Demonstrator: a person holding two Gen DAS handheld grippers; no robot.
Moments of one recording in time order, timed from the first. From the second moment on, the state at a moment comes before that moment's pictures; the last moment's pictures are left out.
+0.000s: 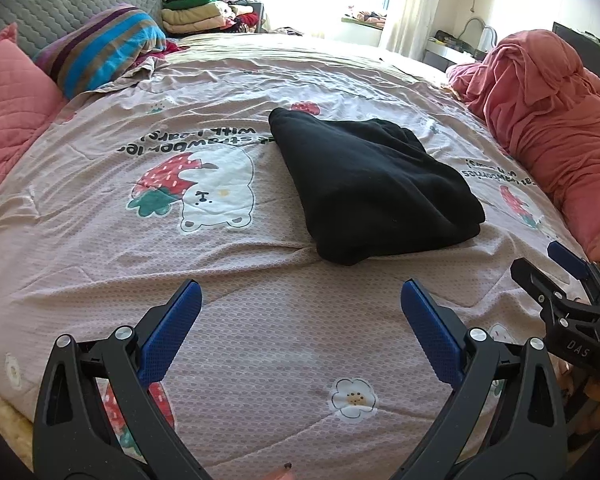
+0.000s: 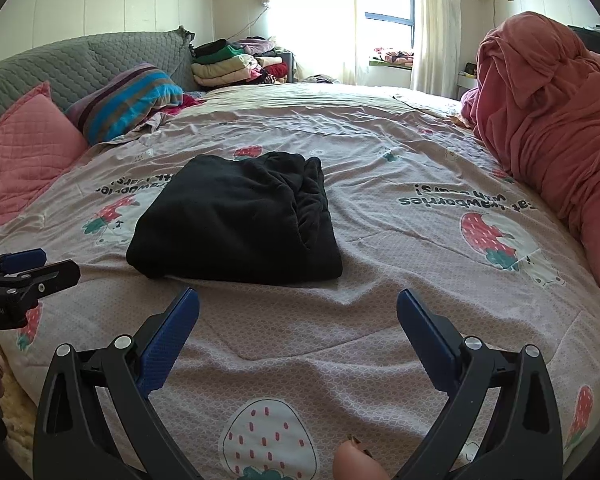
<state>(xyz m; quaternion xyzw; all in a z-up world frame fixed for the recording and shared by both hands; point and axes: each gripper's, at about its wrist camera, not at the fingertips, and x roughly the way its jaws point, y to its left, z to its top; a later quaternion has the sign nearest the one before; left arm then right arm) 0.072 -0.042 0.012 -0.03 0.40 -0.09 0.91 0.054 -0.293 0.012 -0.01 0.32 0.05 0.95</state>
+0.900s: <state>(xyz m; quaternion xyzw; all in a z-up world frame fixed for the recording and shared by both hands) 0.070 -0.042 0.015 -0.03 0.39 -0.08 0.92 0.055 -0.292 0.012 -0.01 0.32 0.05 0.94</state>
